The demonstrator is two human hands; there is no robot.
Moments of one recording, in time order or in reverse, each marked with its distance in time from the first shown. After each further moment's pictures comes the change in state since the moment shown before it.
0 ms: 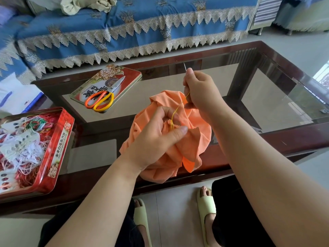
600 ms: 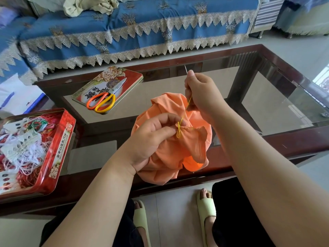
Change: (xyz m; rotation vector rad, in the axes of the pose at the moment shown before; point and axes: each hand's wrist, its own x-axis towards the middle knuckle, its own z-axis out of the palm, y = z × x) left_hand 0.003 0.002 -0.005 -0.294 -0.031 -0.081; right_hand 0.002 -0.001 -0.002 0.065 -0.053 -0.011
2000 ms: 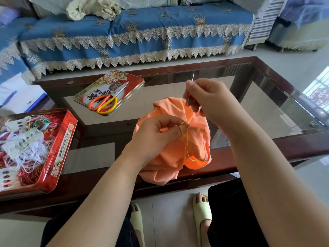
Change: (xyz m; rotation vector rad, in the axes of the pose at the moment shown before) left_hand -0.006 0.007 0.000 0.349 0.198 0.109; right_hand -0.053 -0.037 -0.012 -0.311 -0.070 -0.190
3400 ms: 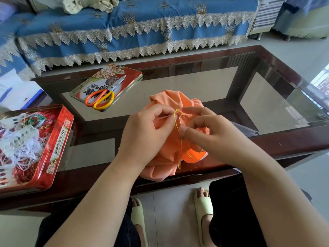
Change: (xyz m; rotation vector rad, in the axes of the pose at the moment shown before) left_hand -0.005 0.000 0.007 0.432 0.287 0.317; right_hand -0.055 0.035 0.001 -0.130 -0.229 0.056
